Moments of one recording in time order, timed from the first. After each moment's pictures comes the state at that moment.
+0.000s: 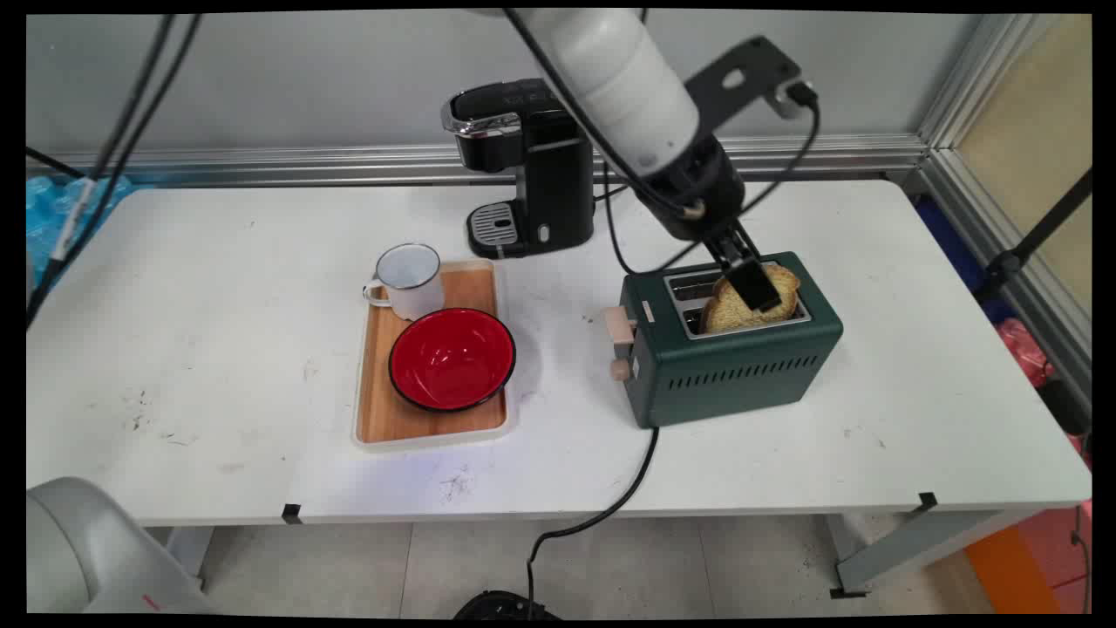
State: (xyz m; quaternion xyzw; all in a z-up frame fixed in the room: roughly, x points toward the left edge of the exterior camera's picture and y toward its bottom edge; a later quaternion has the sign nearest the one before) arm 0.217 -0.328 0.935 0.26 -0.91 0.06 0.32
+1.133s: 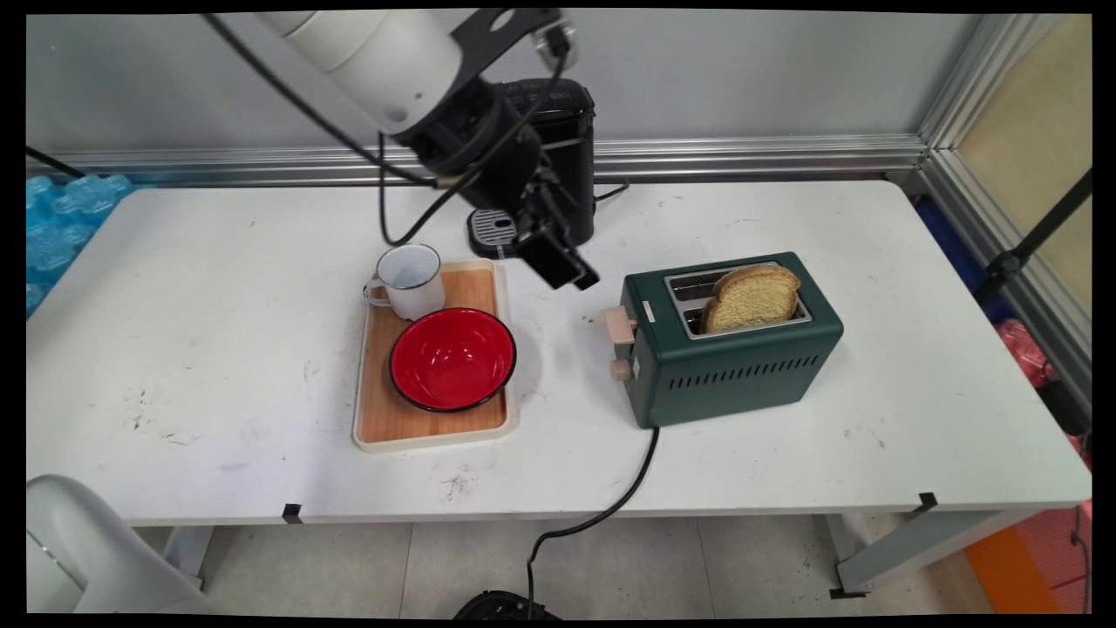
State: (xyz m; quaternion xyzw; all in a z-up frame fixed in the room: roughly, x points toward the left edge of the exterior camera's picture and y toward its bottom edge) arm 0.356 -0.241 0.983 0.26 -0.92 0.09 0.28
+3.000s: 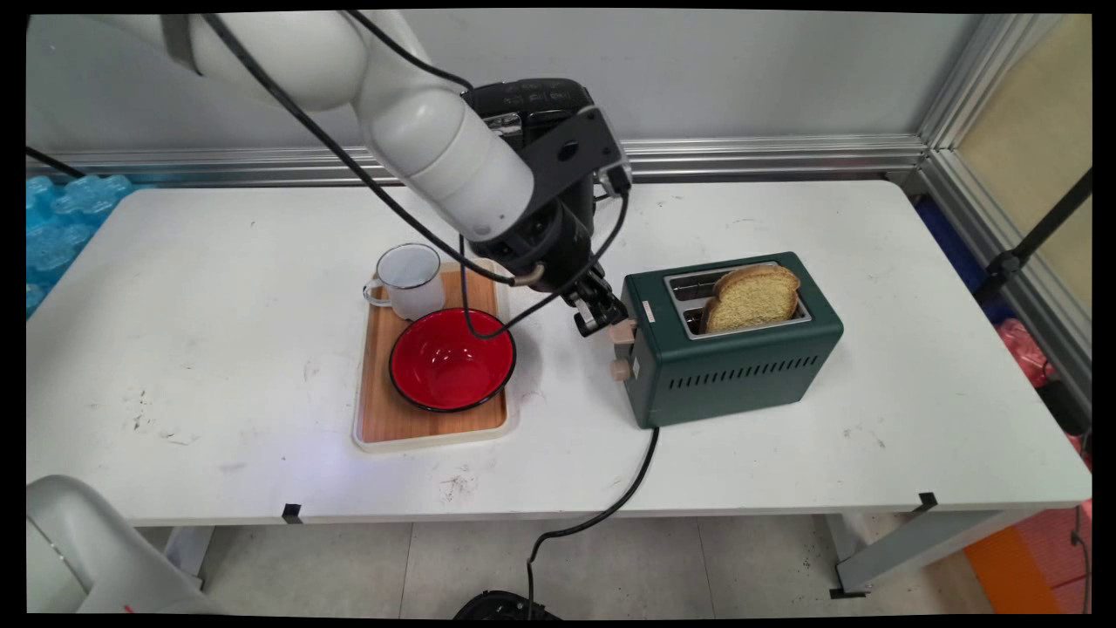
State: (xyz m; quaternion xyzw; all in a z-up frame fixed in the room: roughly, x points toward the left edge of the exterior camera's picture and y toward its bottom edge) arm 0.312 -0.260 0.892 0.27 -0.92 0.09 0.27
